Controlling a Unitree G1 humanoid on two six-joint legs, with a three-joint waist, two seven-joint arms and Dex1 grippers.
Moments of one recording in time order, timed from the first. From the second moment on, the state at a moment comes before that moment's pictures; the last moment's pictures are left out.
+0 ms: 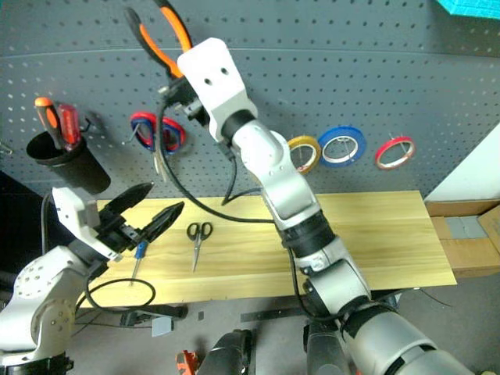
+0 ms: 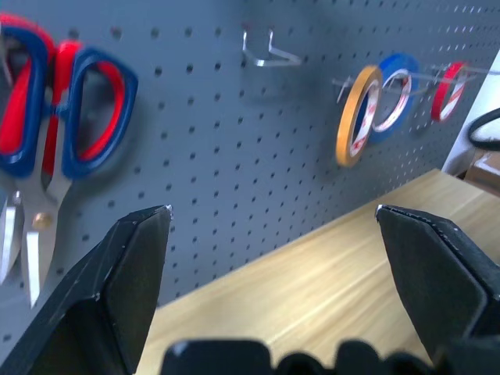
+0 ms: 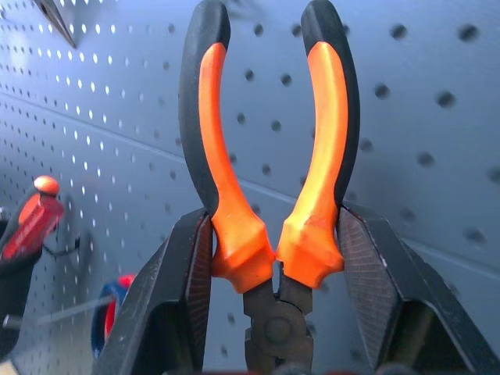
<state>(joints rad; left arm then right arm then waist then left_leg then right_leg) -0.03 0.56 0.38 -0.38 -0.61 0.35 -0.69 -1.14 0.15 0.18 0.36 -0.03 0.09 0.17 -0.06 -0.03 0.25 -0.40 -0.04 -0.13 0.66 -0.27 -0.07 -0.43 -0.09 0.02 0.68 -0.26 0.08</state>
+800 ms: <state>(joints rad) -0.10 0.55 0.31 -0.38 -0.60 0.32 -0.66 -1.23 0.14 0.16 0.97 -0.11 -0.48 0.09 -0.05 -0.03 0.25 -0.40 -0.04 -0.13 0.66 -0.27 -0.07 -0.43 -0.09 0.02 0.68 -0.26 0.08</state>
